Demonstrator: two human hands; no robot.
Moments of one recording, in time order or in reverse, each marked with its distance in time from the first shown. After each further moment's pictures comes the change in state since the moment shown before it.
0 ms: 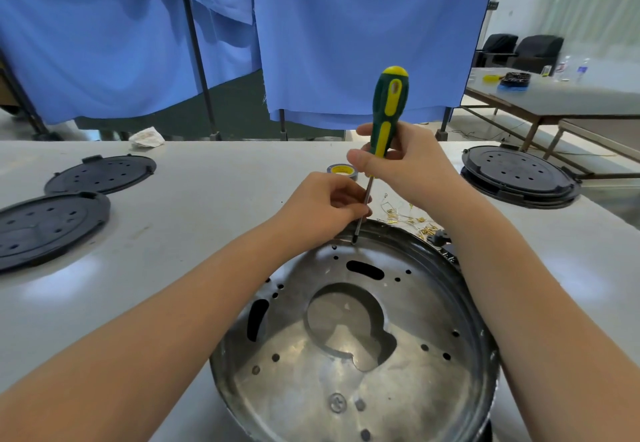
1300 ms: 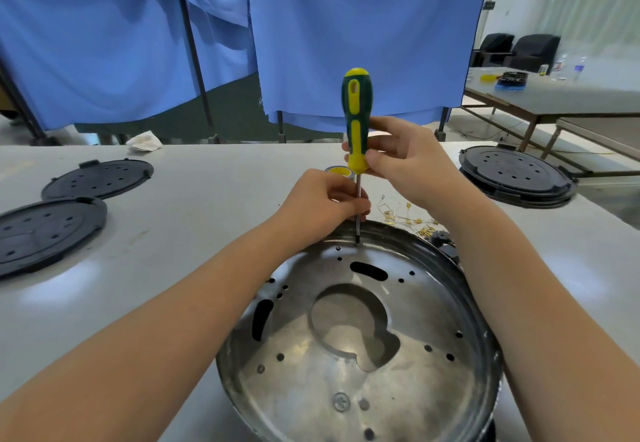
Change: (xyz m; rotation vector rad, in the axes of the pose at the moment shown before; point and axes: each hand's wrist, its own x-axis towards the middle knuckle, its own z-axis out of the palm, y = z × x) left_hand 0.012 -0.003 0.001 -0.016 0.023 -0.018; right_hand 0.000 -0.001 -0.007 0.156 -0.112 -0.010
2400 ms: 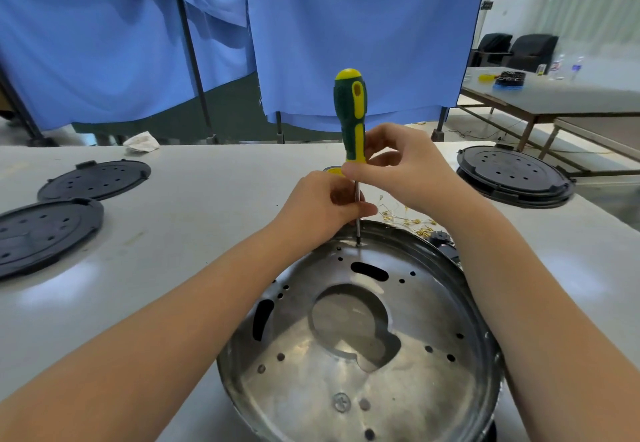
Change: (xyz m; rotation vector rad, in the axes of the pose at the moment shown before) left_hand -0.002 0.008 0.005 0.148 0.045 0.018; right_hand -0.002 0.002 0.000 -0.200 0.057 -0.030
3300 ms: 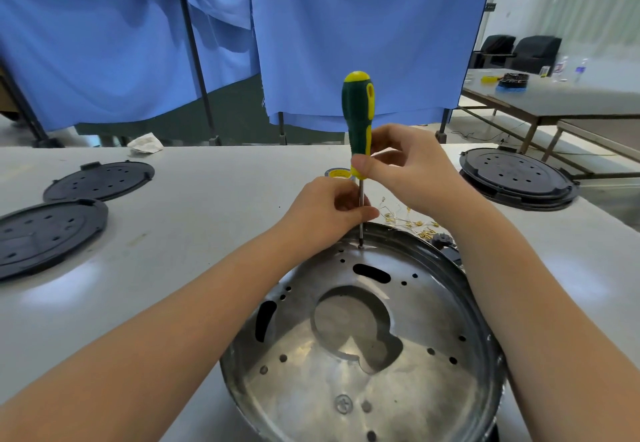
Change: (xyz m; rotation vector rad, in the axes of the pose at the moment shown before) left_hand -0.001 -0.004 0.001 0.017 -0.025 0.047; right_hand -0.002 -0.004 -0.001 0.011 0.016 -0.028
